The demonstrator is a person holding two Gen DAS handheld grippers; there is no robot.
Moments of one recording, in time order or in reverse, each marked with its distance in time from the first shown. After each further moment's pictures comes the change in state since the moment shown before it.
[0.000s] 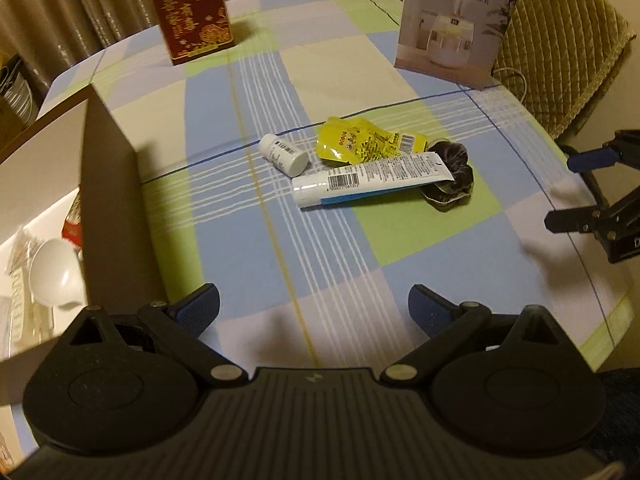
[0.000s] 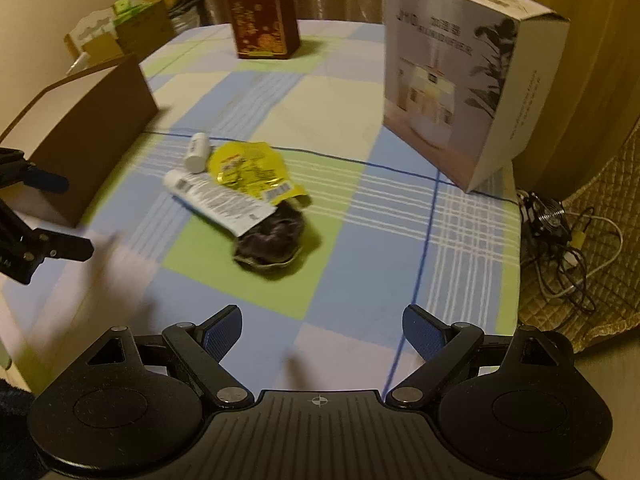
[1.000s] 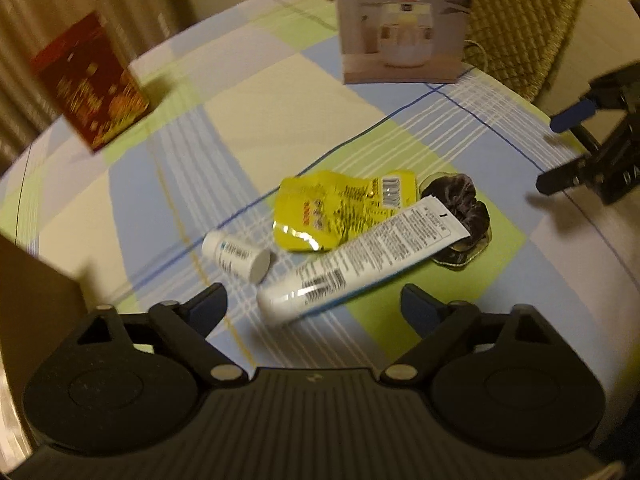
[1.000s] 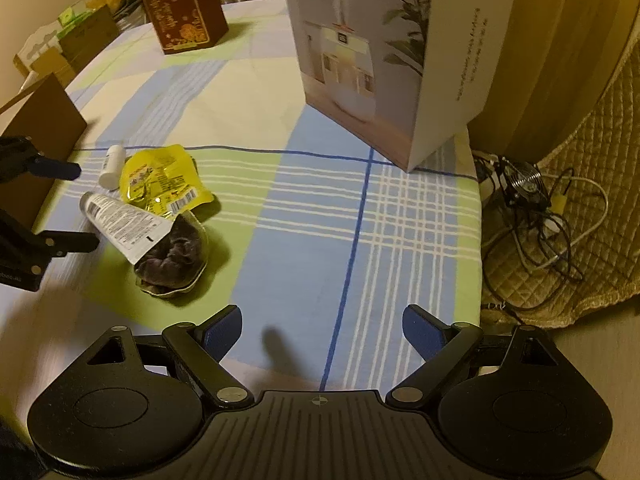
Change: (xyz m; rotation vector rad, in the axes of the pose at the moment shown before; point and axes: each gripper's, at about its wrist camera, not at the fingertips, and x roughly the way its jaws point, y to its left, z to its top) left arm 0.069 -0.020 0.058 0.309 -0.080 -0.048; right arm 0.035 -0.056 0.015 0.121 0.061 -0.054
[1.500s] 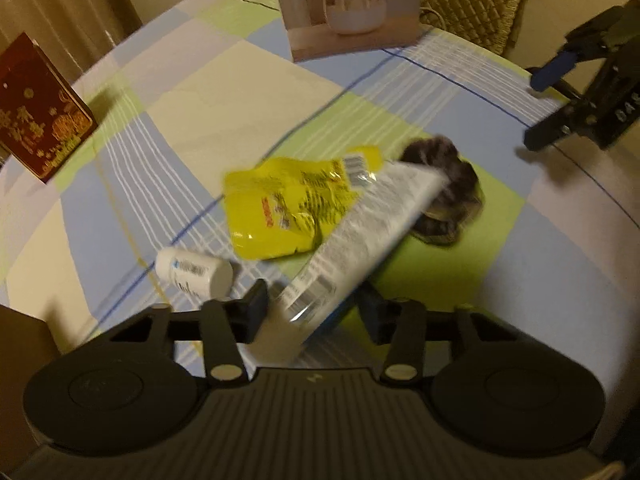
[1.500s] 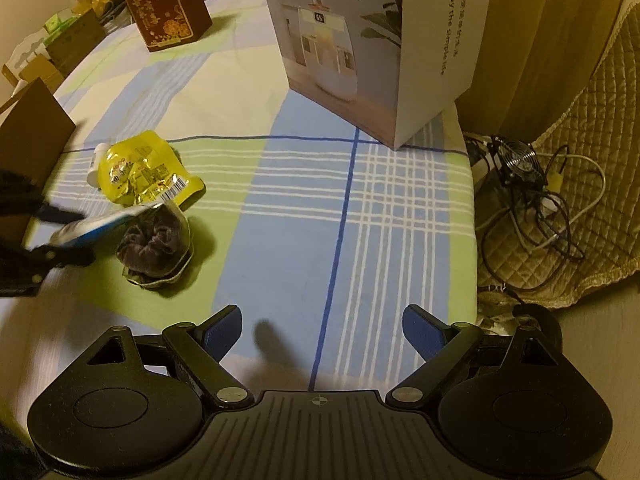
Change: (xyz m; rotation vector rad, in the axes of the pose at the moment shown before) left arm 0.026 -0.007 -0.004 0.120 0.061 -0.091; right arm 0.006 -0.007 -0.007 0.044 0.024 -0.002
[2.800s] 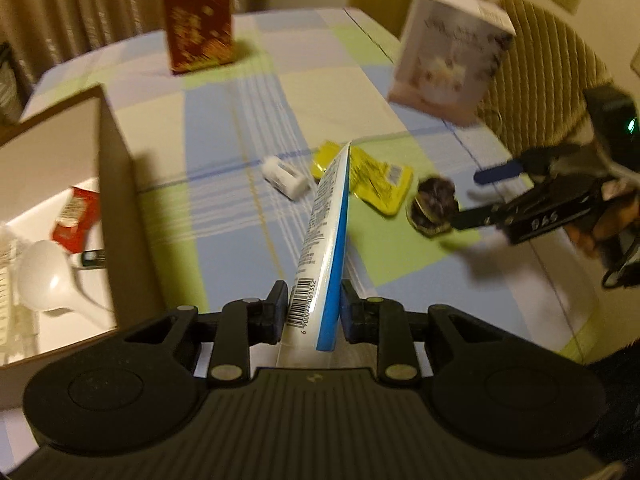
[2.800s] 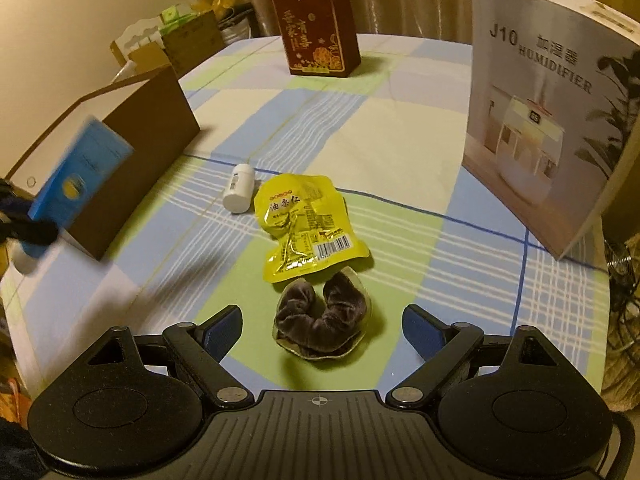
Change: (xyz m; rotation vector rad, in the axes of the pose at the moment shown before) left arm -0.135 0.023 -0.080 -0.514 -0.123 0.038; right arm 0.006 0.085 0.018 -0.249 -0.127 0.227
